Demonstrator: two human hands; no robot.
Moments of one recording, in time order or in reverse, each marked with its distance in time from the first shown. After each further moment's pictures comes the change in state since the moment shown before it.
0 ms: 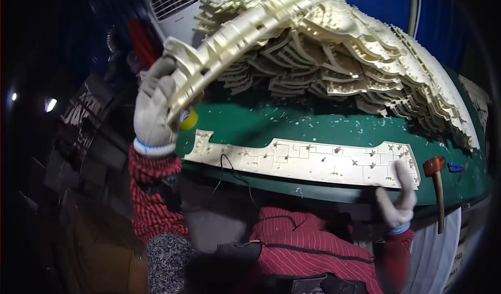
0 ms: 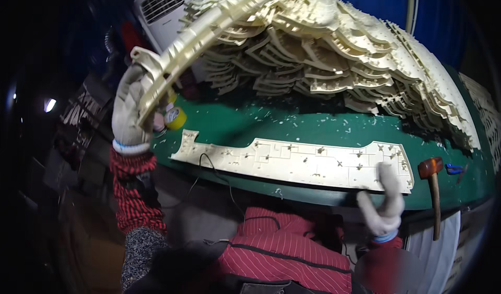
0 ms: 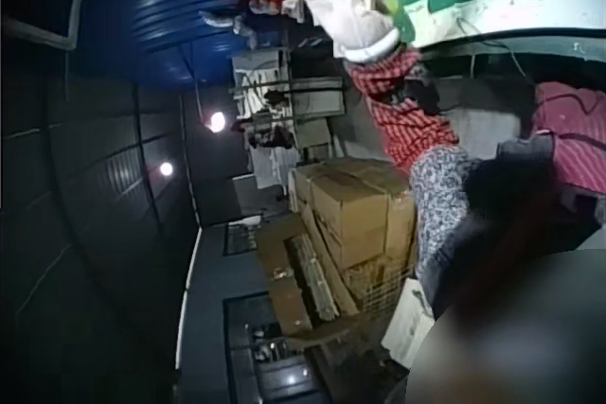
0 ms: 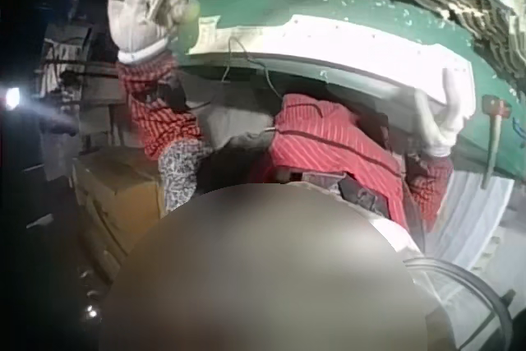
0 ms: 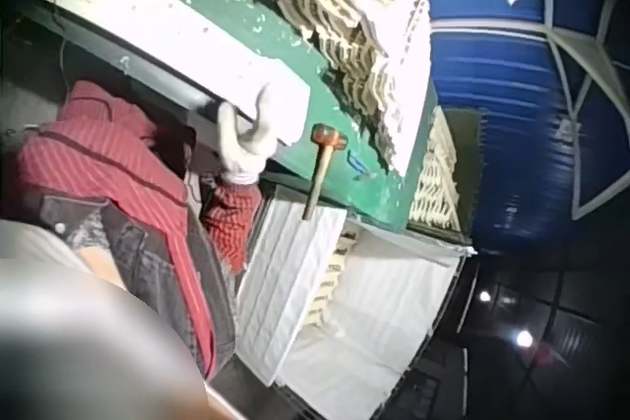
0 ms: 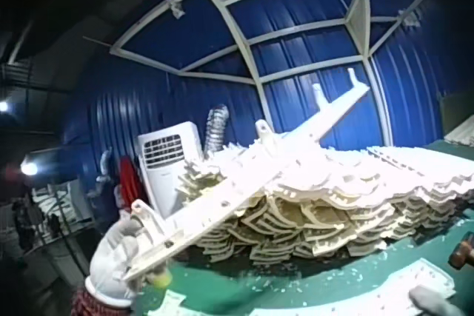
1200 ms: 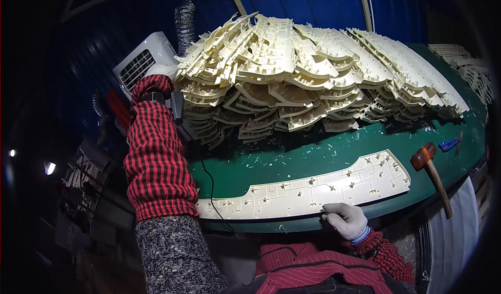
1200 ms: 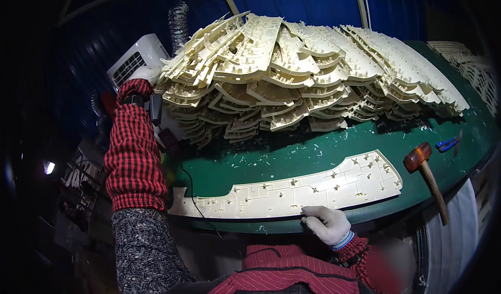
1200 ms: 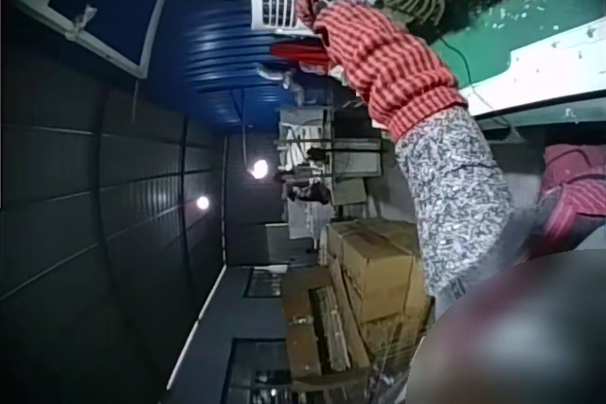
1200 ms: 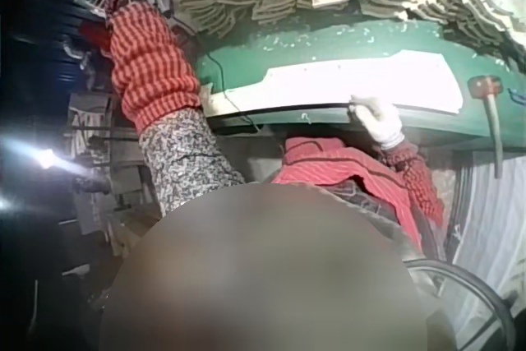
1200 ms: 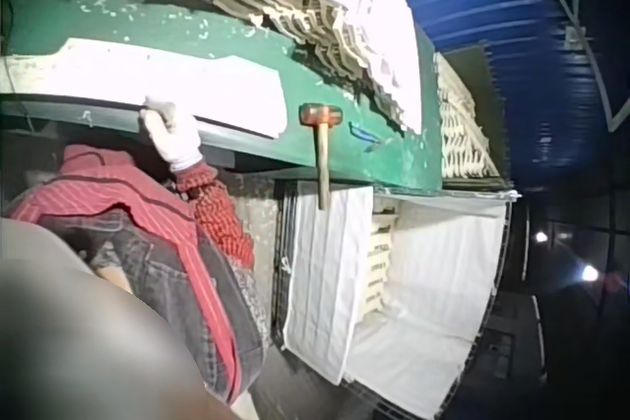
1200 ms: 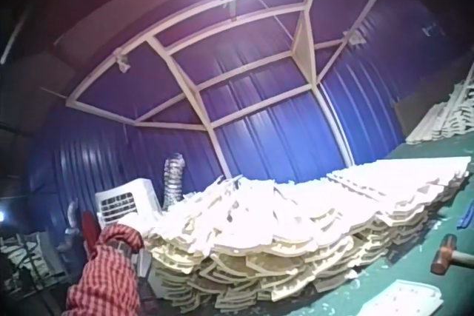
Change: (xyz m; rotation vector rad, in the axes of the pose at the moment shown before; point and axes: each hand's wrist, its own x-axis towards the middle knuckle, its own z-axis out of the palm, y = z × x) left_hand 0.296 -0.060 0.015 1.713 0.038 -0.405; right_hand -0.022 0.037 0.067 0.464 -0.298 0.479
